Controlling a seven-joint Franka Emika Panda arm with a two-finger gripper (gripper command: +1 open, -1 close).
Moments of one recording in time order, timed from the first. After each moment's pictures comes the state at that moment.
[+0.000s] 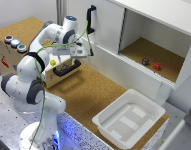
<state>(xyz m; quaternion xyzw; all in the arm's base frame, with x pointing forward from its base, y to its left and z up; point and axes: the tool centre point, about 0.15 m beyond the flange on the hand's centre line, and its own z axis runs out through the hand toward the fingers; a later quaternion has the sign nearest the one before) 0.257 0.077 0.437 -0.85 -0.53 0.00 0.06</state>
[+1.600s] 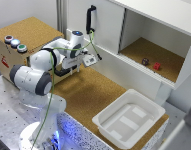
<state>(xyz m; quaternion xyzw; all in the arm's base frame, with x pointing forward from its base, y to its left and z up) 0.346 0.100 0.324 -0.75 -0.66 -0.02 0.02</state>
